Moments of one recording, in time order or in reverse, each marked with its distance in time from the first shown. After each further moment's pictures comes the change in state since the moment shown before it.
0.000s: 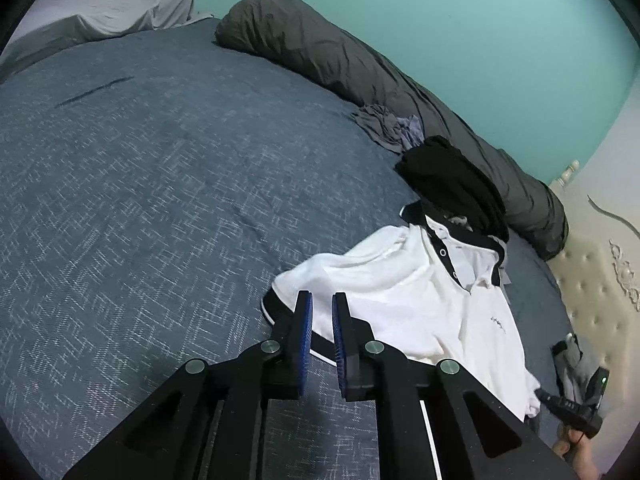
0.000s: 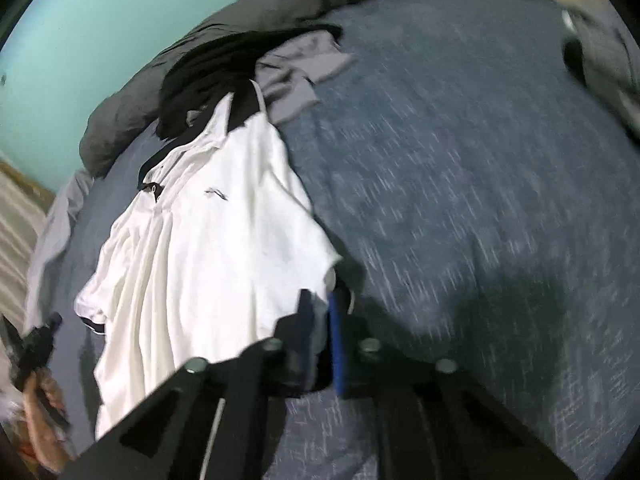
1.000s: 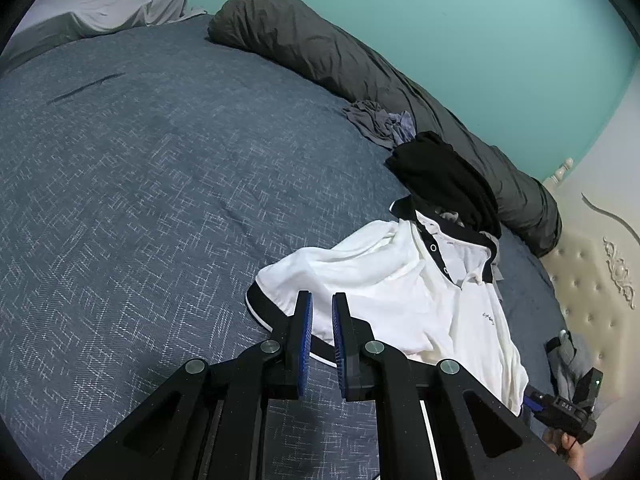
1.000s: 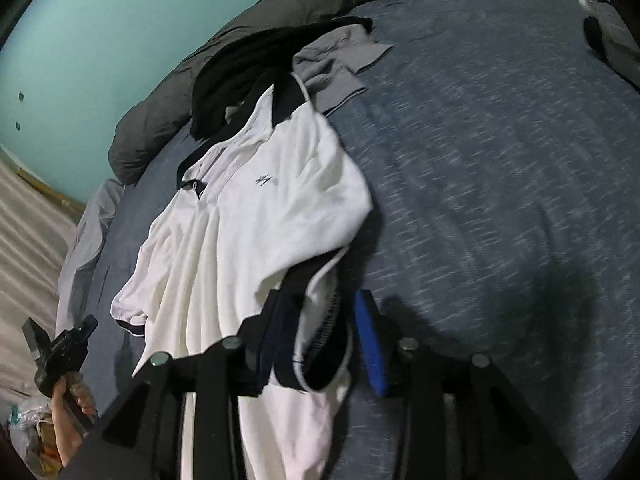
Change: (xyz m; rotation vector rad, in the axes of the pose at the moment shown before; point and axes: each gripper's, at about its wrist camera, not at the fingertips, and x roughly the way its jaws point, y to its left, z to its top) left arm 0.004 -0.003 -0.001 -0.001 0.012 -0.030; right arm 0.011 0.021 -0.015 0.071 0.008 0.147
